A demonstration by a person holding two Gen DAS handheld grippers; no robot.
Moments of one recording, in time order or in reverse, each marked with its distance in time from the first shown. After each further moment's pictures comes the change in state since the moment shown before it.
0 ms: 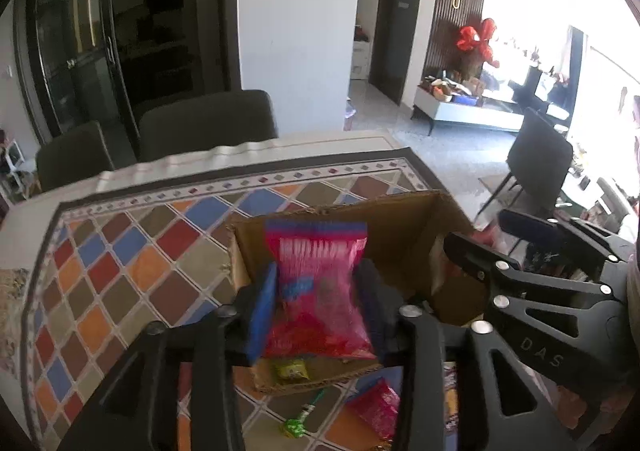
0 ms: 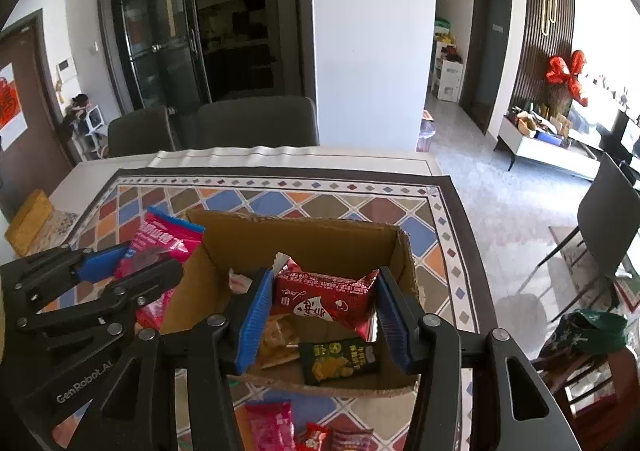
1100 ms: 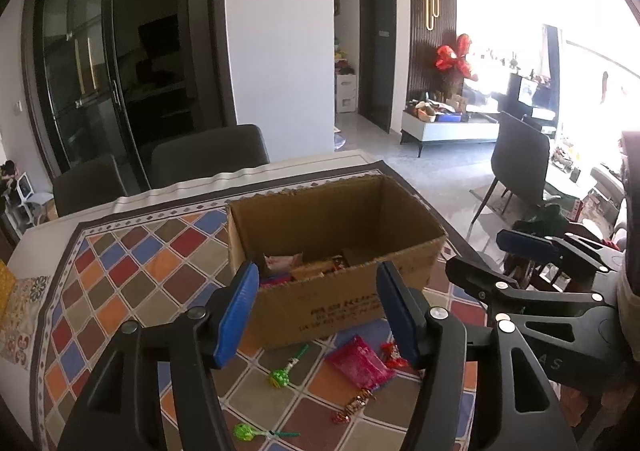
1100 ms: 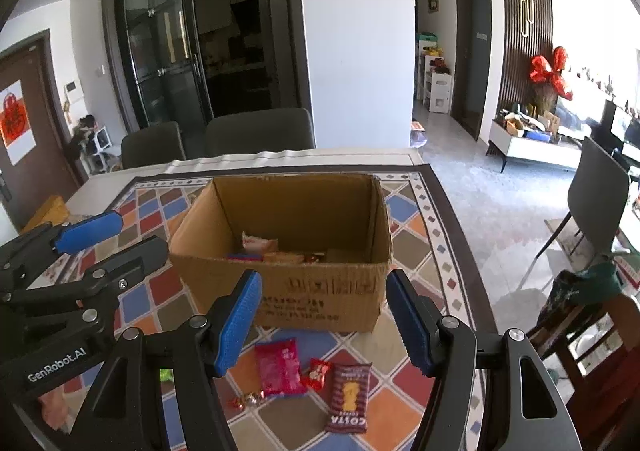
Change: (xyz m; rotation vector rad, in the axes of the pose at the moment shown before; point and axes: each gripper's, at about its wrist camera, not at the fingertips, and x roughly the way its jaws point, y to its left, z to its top) left arm -0.092 -0.036 -0.073 0.073 -0.142 -0.009; right arm -0.084 -0.012 -0.085 0.057 -0.096 0.025
